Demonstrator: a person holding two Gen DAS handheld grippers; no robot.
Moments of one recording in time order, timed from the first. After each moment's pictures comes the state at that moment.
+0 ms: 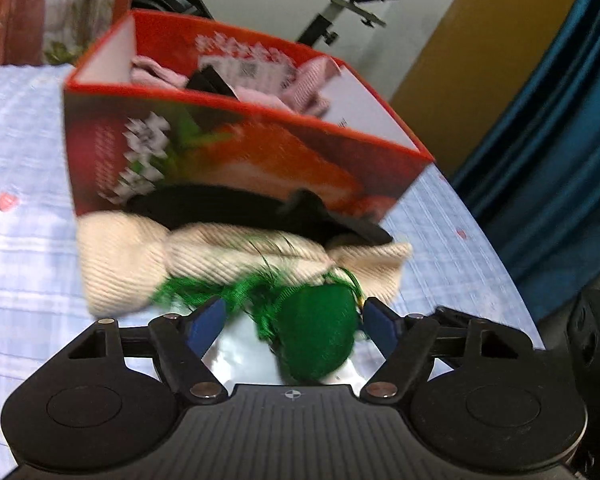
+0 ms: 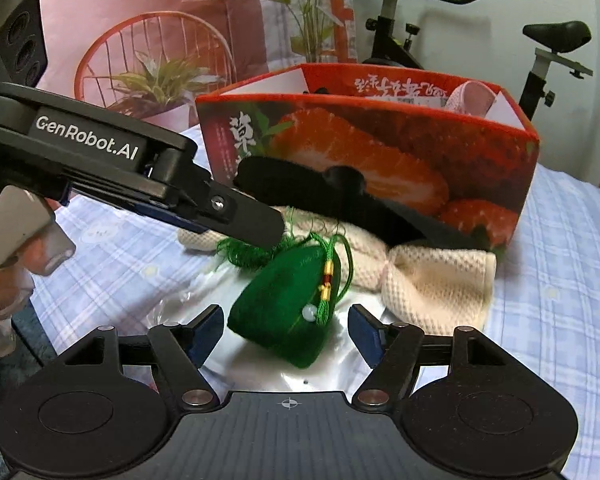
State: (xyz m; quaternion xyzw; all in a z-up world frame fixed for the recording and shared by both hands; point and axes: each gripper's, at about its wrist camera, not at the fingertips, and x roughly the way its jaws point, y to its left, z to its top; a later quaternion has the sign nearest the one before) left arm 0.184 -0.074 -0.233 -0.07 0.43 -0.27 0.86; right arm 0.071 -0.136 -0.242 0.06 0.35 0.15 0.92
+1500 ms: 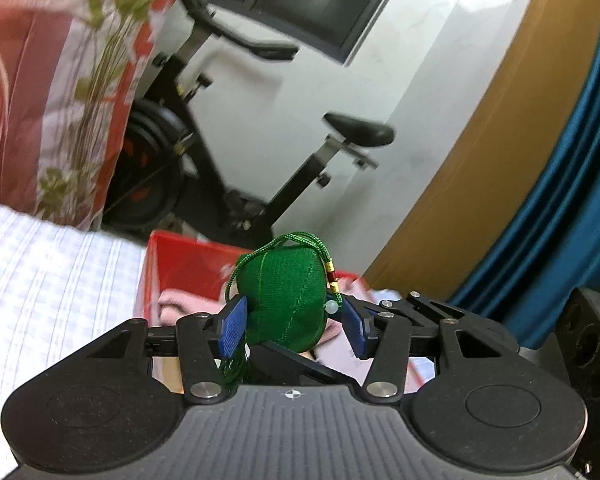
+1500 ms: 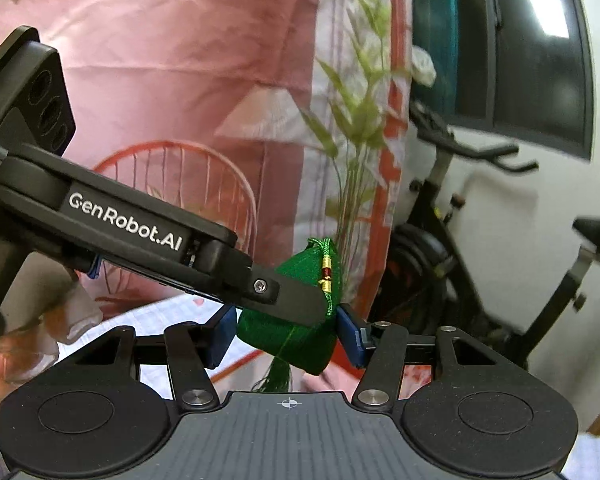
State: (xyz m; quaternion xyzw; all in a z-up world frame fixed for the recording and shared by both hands) left arm 0.304 -0.017 -0.123 -0.14 0.30 -0.28 0.90; right arm 0.247 -0.091 -0.098 -0.03 0.19 0.18 0.96
